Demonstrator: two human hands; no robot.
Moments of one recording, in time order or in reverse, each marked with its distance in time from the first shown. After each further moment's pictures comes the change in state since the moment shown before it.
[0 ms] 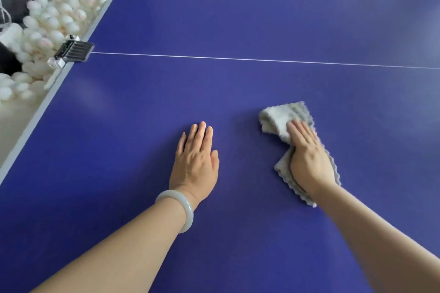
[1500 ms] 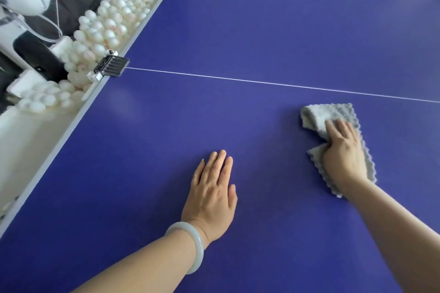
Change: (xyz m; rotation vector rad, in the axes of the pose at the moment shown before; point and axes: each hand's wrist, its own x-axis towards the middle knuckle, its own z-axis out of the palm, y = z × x) left_hand -0.001 0.005 -0.005 0.061 -0.071 -0.022; right_hand 0.108 0.011 -0.013 0.006 -0.005 0.098
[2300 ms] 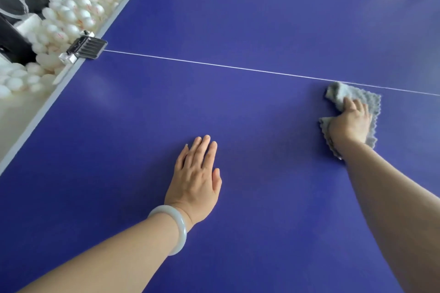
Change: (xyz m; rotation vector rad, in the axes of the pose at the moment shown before) left_hand 0.002 -0.007 0.001 -0.010 0.018 -0.005; right_hand 0.058 0.036 -0.009 -0.019 0.120 0.275
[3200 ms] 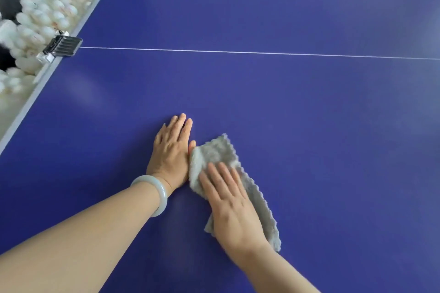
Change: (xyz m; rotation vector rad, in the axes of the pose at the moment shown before) left_hand 0.002 0.005 -0.001 -0.074 0.067 0.017; right_hand -0.311 -0.023 0.007 0.145 -0.258 -0.772
